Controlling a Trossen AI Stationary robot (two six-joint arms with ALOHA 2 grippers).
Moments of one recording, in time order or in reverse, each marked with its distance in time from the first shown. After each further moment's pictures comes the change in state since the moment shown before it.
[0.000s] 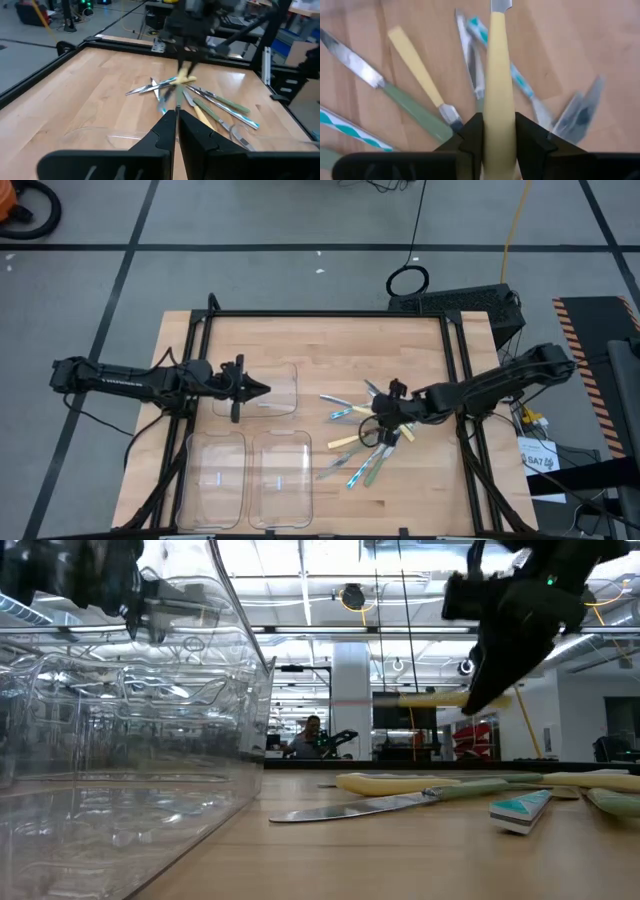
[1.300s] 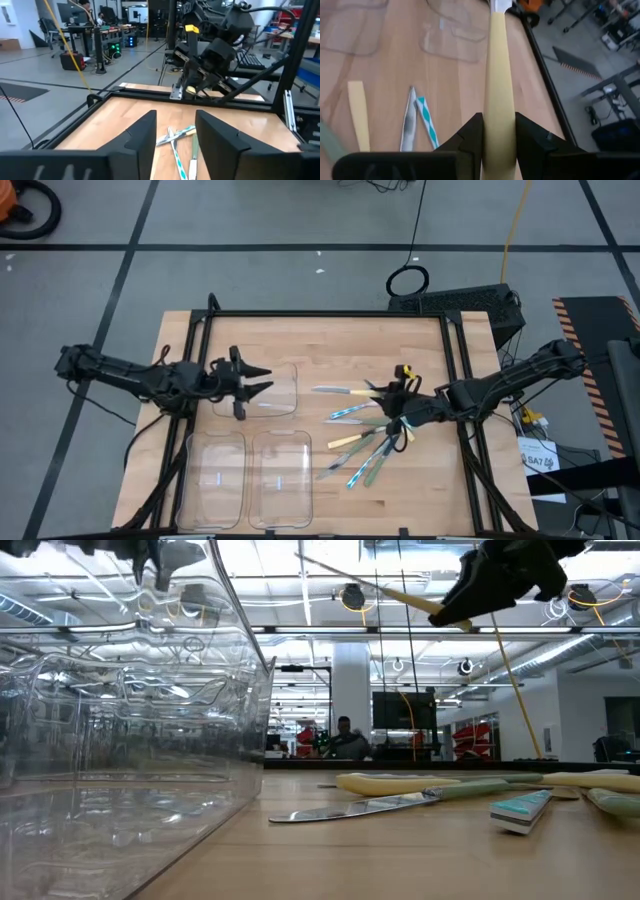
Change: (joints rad) left arm -0.165 0.097 0.174 0.105 -0.332 0.081; right arm 0.080 -0.187 0.002 0.159 0.397 -0.567
